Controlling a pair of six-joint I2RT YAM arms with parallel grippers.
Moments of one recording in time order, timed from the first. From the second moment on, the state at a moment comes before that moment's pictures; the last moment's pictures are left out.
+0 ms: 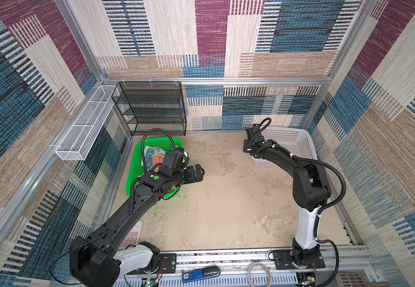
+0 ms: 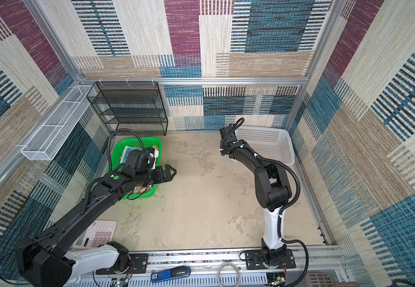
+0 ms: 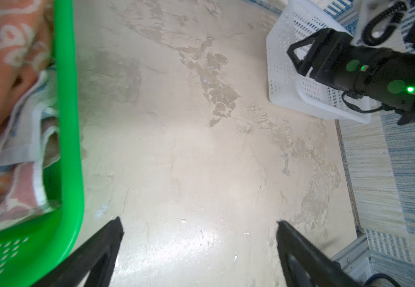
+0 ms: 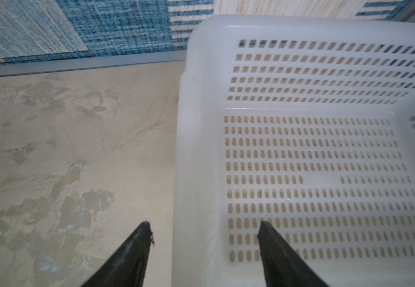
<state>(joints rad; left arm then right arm) -0.50 1.25 1.10 -0.62 0.11 -0.57 0.35 2.01 1.59 -0.42 0.36 0.32</state>
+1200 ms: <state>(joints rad) -0.20 1.21 1.20 -0.80 -0.23 -0.52 0.44 1.73 1.43 -0.30 0.11 0.30</state>
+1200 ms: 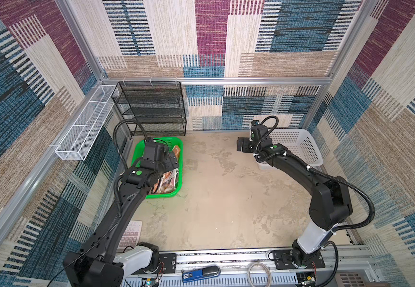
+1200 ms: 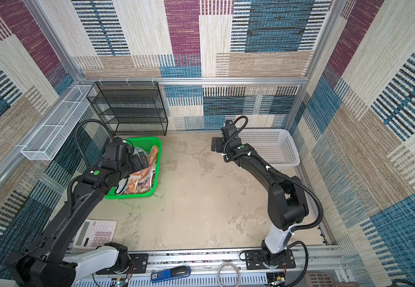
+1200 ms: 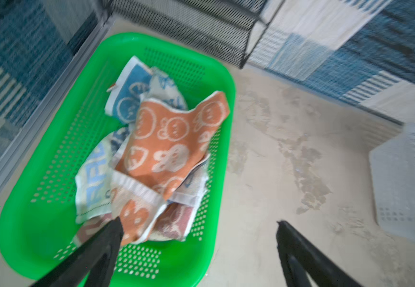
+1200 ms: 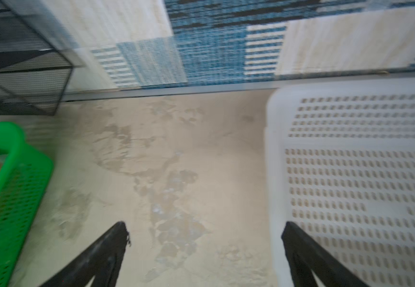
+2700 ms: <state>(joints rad) -0.13 1.55 1.33 -1.05 -0.18 -0.44 0.54 1.73 1.44 -0.20 -0.14 0.26</state>
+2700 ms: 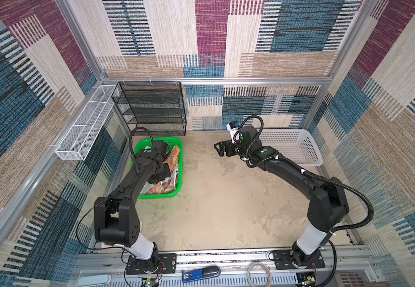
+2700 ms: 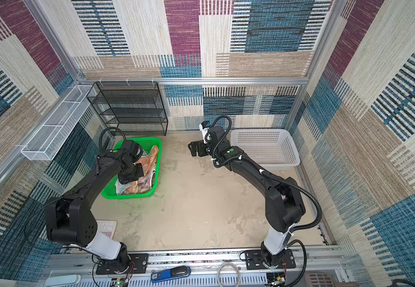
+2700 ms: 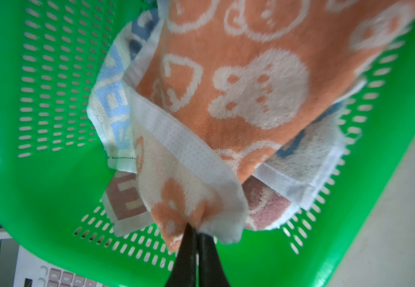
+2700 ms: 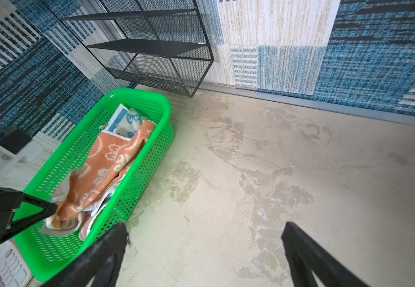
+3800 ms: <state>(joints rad) -0.32 1.55 2.04 -1.07 -0.02 -0.45 0.54 1.67 1.54 -0.27 -0.17 0.28</state>
